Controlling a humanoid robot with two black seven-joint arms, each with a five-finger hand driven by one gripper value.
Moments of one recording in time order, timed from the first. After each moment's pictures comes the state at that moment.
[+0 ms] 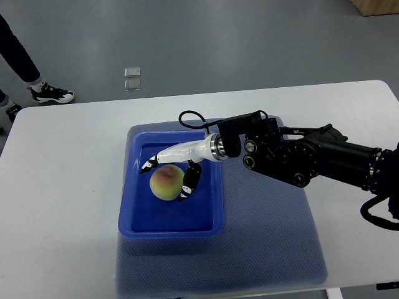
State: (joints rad) left arm 0.04 0.00 -0.04 -0.13 0.00 -0.02 0.13; right arm 1.10 -0.03 0.17 0.86 -1.39 0.37 0.27
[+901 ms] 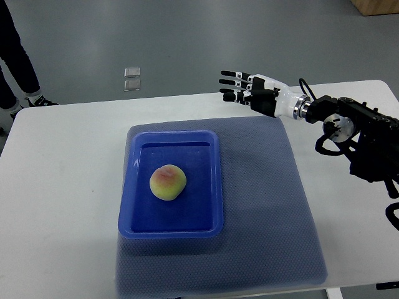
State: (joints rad) left arm 0.04 0.00 -0.04 -0.13 0.00 -0.02 0.13; right arm 0.97 -0.15 0.46 0.41 -0.07 0.61 0.05
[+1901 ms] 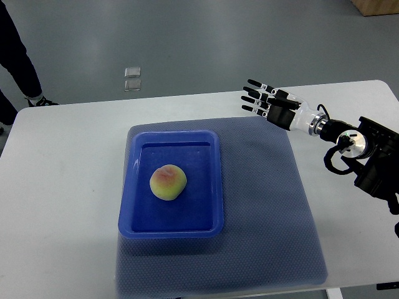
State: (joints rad) left arm 0.04 0.00 -0.04 -0.13 0.00 -0.02 0.13; right arm 0.89 -0.18 0.46 0.38 0.17 0.61 0.02
